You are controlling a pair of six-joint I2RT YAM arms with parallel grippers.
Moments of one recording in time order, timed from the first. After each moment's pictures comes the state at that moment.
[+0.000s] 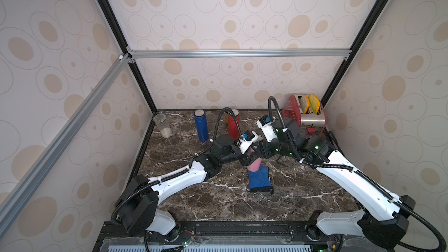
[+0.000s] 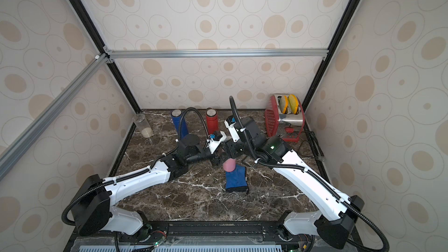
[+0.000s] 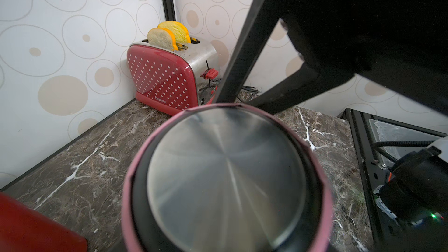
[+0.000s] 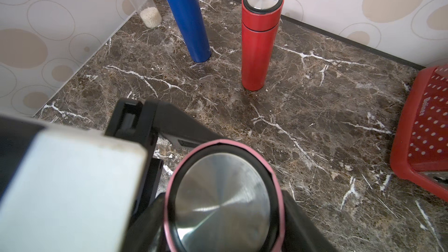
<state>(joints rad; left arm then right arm) -0.82 1.44 0.95 0.26 0.32 0.07 0.85 1.27 1.41 -0.85 0.07 0.18</state>
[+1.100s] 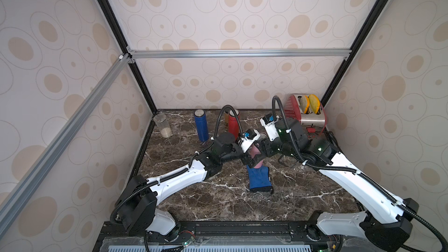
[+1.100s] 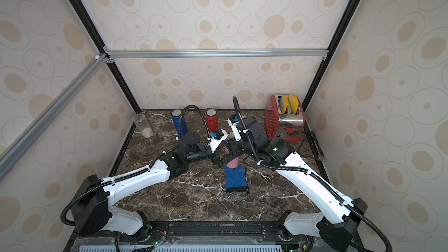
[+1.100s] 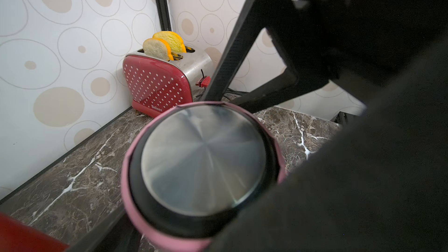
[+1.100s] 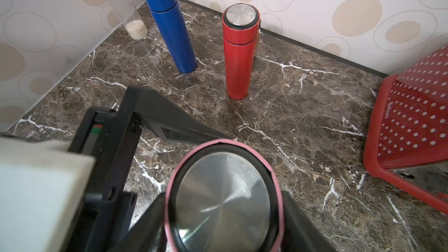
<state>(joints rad) -0.82 1.44 0.99 0.23 0.33 0.08 0.85 1.24 1.40 -0.82 0.15 0.17</state>
